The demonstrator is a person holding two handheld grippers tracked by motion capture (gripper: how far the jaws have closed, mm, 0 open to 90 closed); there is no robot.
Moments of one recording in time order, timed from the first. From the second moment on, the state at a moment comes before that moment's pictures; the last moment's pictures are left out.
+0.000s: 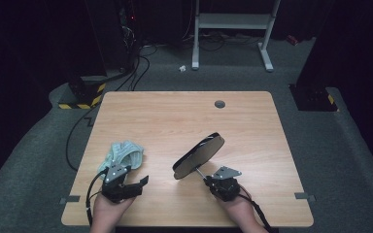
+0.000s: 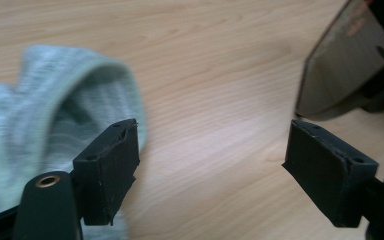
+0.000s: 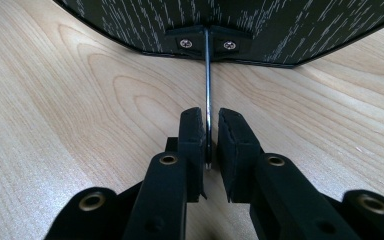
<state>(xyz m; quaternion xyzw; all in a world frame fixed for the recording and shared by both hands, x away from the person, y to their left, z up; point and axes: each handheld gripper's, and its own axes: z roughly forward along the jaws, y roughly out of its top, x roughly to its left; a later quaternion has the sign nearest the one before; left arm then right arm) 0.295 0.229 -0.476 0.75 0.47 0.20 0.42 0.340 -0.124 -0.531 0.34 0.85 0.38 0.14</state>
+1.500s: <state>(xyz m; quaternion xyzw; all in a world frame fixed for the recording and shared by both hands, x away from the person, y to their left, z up) 0.299 0.169 -0.536 0.80 0.44 0.19 0.35 0.338 -0.124 -0.531 0.35 0.85 0.37 0.14</state>
